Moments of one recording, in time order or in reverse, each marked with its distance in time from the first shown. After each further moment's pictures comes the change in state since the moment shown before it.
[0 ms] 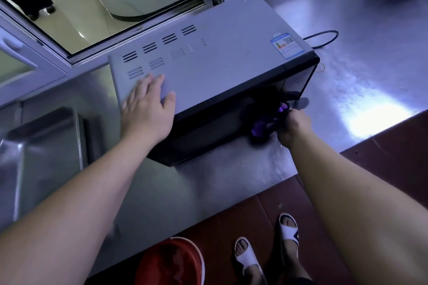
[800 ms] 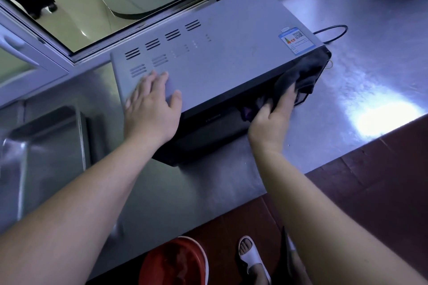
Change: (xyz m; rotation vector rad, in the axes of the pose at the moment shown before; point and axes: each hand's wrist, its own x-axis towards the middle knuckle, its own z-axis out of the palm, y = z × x) left_hand -0.003 0.004 -0.002 0.016 0.008 0.007; right_hand -0.073 0.047 0.049 -0.273 -0.027 -0.891
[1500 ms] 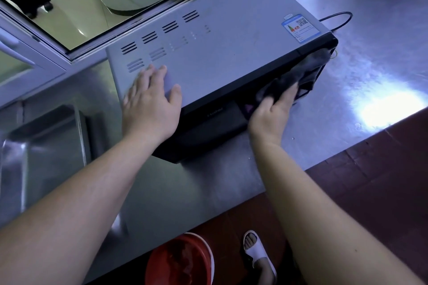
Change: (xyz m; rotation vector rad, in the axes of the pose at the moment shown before) left_hand 0.000 -0.001 0.000 -0.001 -0.005 0.008; right_hand -0.004 0.002 0.012 0.001 0.047 0.153
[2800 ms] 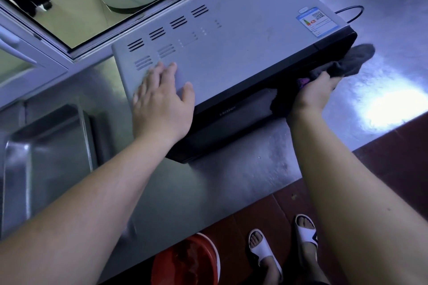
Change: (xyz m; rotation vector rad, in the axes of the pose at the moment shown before) left_hand -0.001 0.002 0.000 -0.007 0.018 0.006; right_hand 0.085 0.006 -0.011 0.204 0.304 0.308
